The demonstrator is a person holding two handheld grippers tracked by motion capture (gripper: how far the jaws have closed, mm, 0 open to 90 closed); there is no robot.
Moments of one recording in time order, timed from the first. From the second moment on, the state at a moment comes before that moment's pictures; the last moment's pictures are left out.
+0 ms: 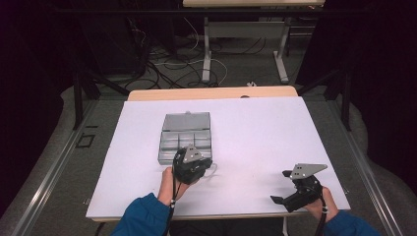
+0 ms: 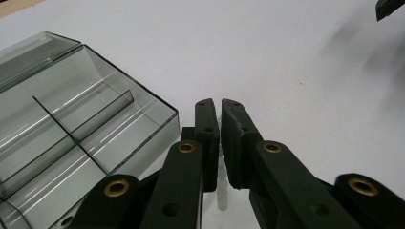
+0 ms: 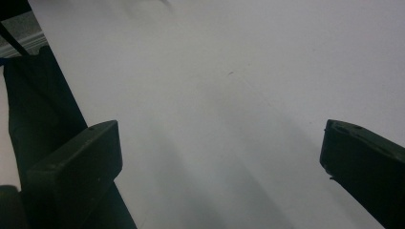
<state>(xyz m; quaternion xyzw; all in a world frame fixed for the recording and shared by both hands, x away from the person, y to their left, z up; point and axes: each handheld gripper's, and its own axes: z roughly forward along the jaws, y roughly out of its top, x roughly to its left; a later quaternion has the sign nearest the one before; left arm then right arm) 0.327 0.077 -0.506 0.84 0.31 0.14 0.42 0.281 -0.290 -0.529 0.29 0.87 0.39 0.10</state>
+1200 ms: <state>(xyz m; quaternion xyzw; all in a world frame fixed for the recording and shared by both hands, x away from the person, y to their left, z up) 0.330 0.108 -0.491 0.83 0.32 0.15 0.43 0.282 -0.290 -0.531 0.30 0.86 0.40 0.10</state>
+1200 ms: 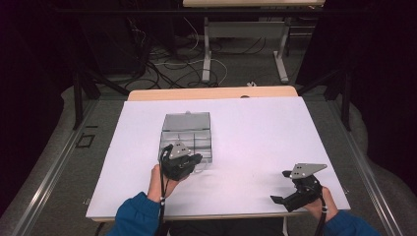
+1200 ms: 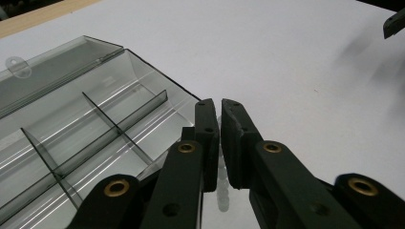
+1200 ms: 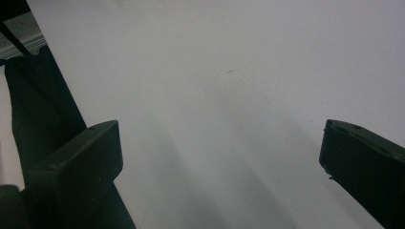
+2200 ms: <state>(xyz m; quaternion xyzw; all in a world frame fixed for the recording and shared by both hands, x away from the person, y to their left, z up) 0.332 0.128 -0.473 0.81 0.33 0.18 0.46 0.282 -0.290 -0.531 0.30 0.86 0.40 0.10</state>
